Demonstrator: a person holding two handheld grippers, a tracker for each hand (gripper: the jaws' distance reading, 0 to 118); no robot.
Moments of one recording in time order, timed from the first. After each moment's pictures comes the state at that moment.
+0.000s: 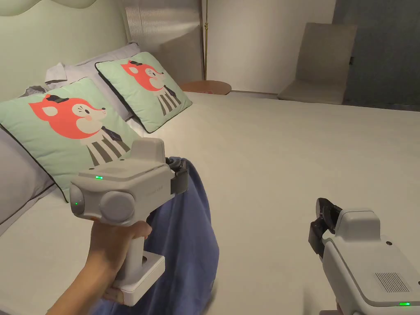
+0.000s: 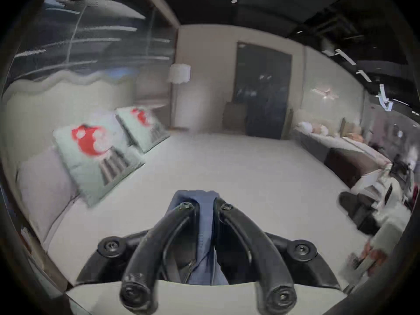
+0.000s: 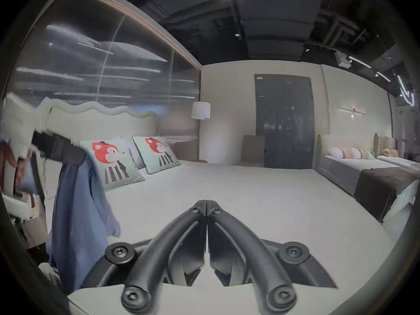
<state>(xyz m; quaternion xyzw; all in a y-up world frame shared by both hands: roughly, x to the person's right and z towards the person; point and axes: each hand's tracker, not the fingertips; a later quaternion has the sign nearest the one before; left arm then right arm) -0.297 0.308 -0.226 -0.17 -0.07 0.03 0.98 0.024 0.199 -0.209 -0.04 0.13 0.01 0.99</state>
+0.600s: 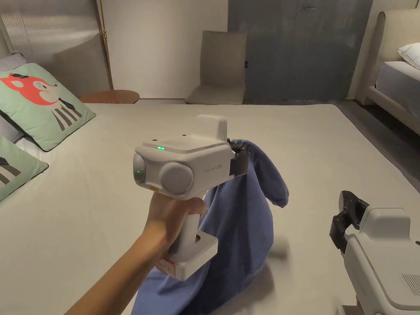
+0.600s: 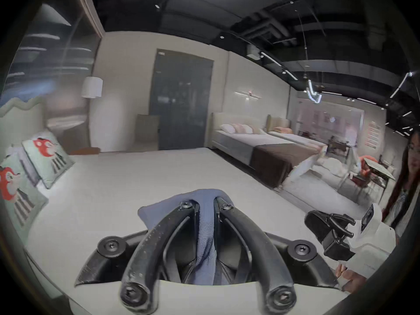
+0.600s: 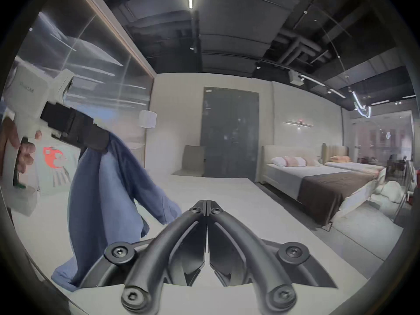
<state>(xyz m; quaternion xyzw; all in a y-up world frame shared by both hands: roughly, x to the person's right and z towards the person) -0.055 0.315 -0.274 -0.17 -0.33 0.02 0.93 0.196 0.214 -0.145 -0.01 -0.06 0.02 1.00</state>
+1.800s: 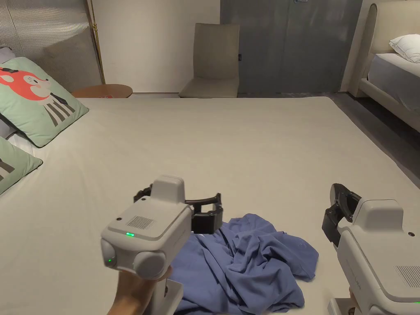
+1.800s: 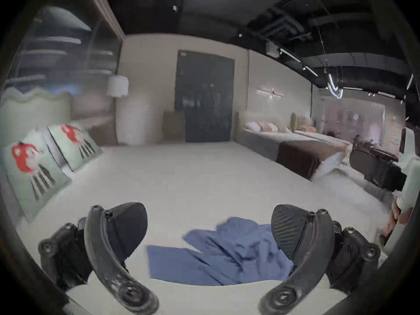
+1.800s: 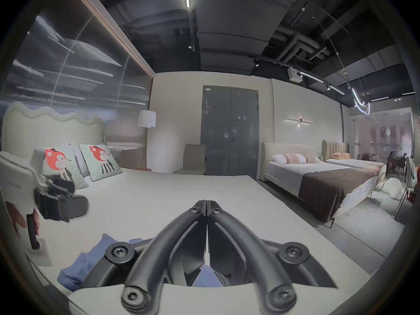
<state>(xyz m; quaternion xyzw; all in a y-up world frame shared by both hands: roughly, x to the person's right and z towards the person) -0.135 0.224 -0.228 -0.11 -0.17 -0.01 0.98 0.167 0.228 -0.133 -0.01 -0.05 0.01 1.00</state>
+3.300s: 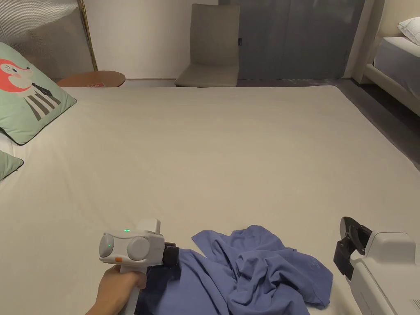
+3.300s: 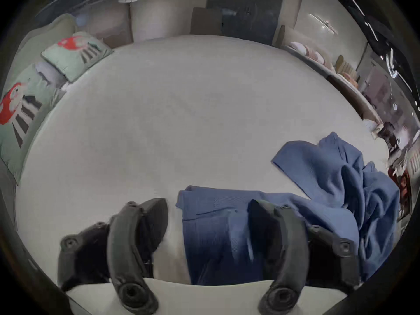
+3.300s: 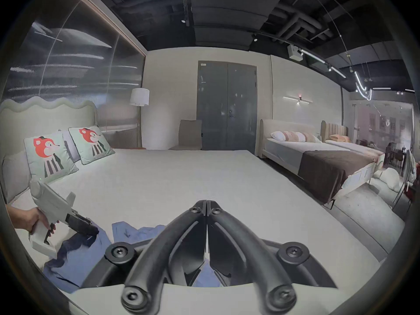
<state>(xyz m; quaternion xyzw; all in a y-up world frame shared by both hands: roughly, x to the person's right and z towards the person) -0.160 0.072 -0.408 -0.46 -0.12 -0.03 0.88 0.195 0.166 -0.206 -0.10 -0.06 -0.01 0.99</state>
